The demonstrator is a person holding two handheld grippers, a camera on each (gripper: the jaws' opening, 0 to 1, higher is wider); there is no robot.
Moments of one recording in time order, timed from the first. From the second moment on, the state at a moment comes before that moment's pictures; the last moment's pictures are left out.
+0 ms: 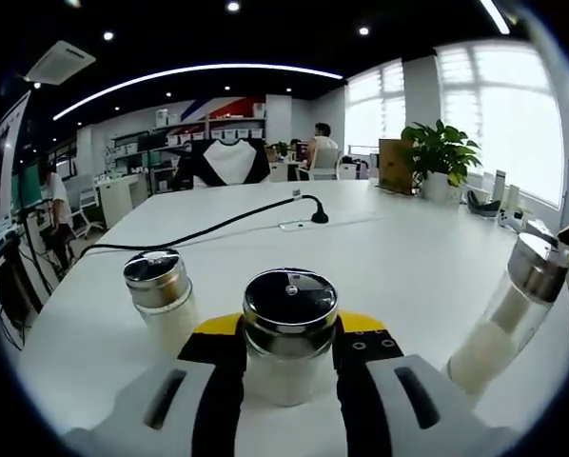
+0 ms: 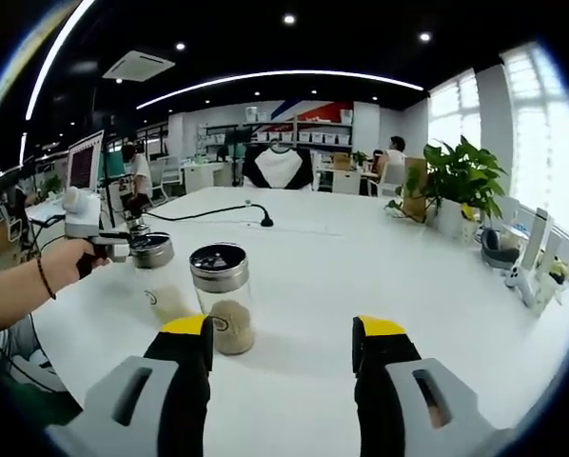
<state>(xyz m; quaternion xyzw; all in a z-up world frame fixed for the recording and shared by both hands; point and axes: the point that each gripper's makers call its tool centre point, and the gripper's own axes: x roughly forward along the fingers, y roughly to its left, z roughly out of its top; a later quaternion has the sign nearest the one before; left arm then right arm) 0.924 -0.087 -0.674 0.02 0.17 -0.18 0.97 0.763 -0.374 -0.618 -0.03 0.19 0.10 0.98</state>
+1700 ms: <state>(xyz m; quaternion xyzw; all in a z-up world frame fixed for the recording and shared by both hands) 0.838 -0.108 -0.676 -0.01 0.14 -0.18 0.97 0.762 -0.334 -0.626 0.00 0.20 0.16 0.97</state>
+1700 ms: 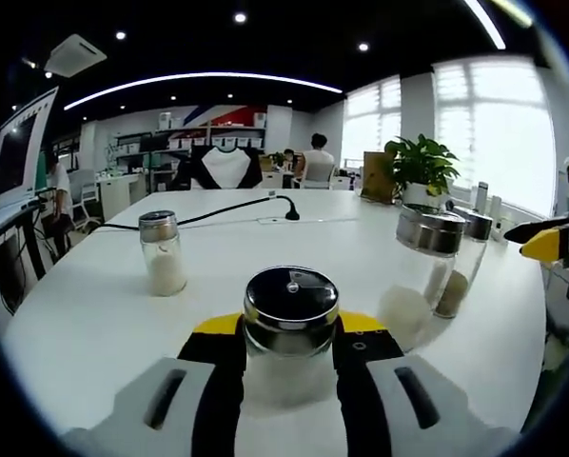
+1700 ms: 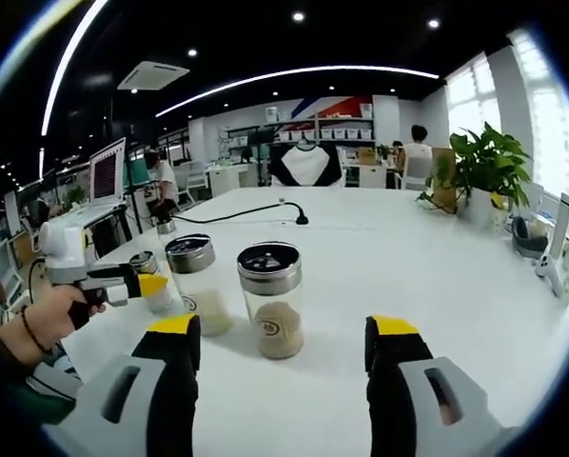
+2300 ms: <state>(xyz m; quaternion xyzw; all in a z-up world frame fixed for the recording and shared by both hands) 0.834 -0.104 -0.675 -0.02 0.13 -0.16 0.98 0.762 -0.328 -0.633 -0.01 0.21 0.18 0.96</state>
